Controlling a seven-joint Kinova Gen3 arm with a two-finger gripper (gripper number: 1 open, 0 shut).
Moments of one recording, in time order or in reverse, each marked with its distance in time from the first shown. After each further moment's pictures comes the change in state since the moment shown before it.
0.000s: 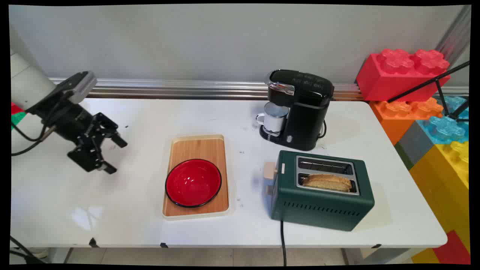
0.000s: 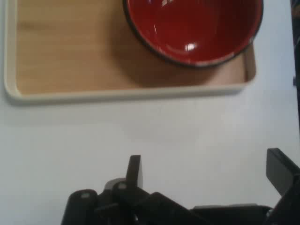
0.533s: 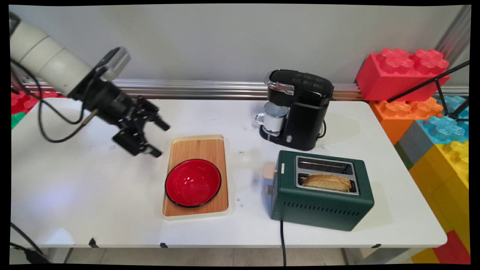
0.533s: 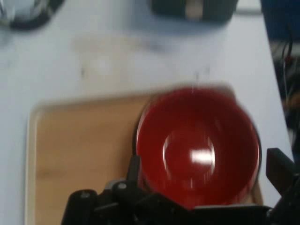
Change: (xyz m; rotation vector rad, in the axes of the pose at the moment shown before) arm 0.084 -0.005 0.013 0.003 0.199 0.082
